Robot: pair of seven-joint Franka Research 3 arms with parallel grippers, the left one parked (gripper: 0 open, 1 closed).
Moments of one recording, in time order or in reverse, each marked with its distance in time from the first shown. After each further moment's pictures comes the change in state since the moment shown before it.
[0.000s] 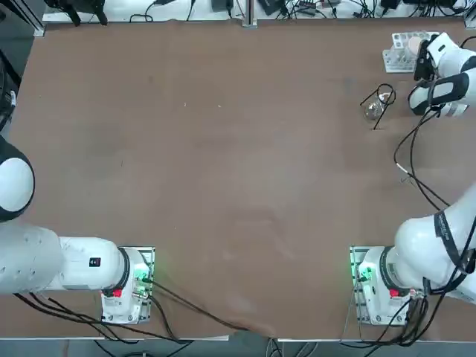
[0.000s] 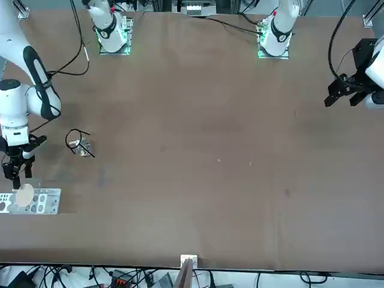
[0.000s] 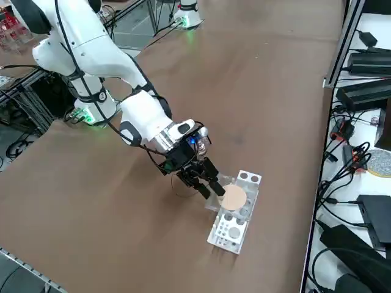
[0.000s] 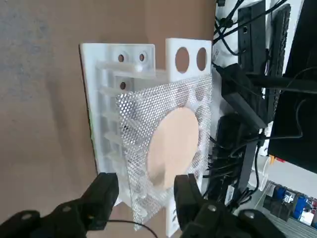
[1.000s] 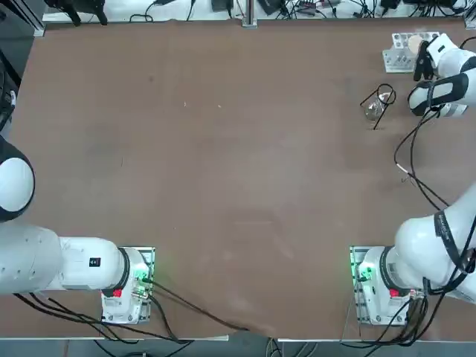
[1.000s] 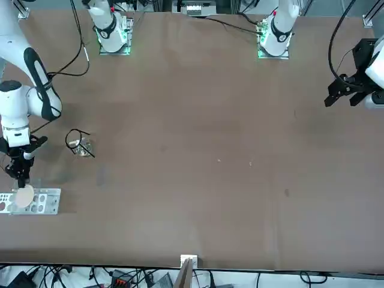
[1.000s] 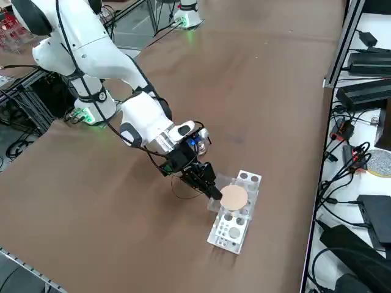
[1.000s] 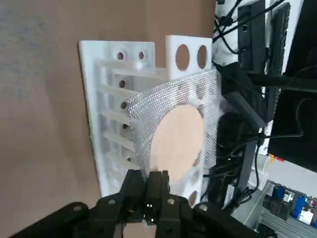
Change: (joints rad) arm -0.003 0.006 0.000 0.011 0.000 0.005 0.000
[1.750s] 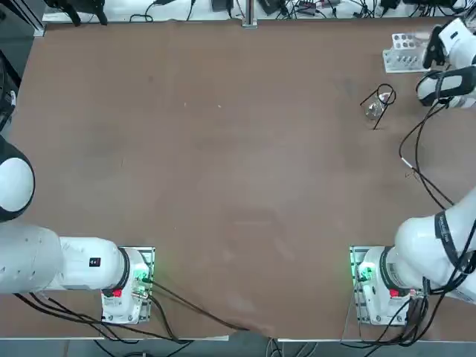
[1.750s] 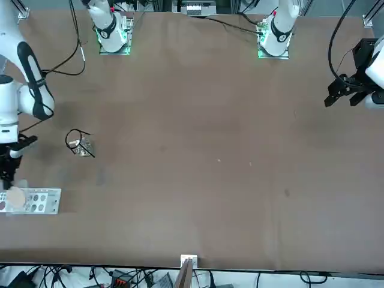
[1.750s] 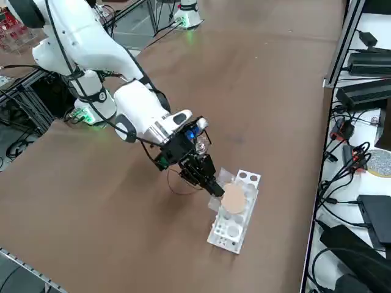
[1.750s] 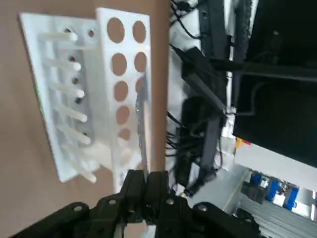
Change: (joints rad) arm -0.018 -0.085 -0.001 0.019 0.001 -0.010 0.006
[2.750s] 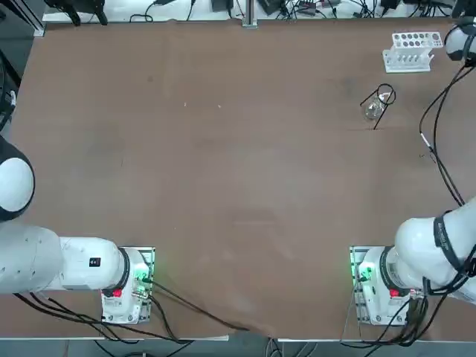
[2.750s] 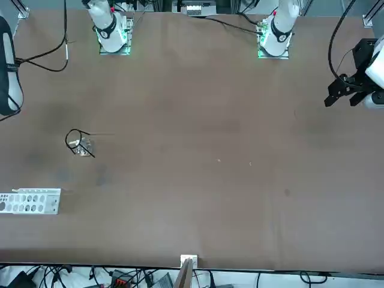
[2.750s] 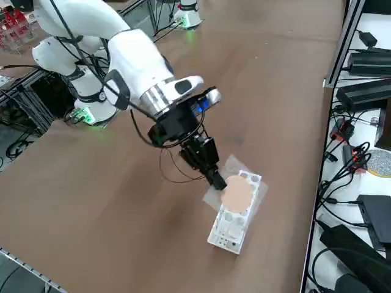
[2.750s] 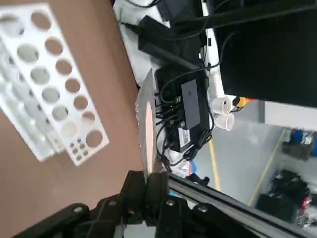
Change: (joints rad) arm 0.033 -0.124 0.010 0.217 0.001 -0.492 0.318
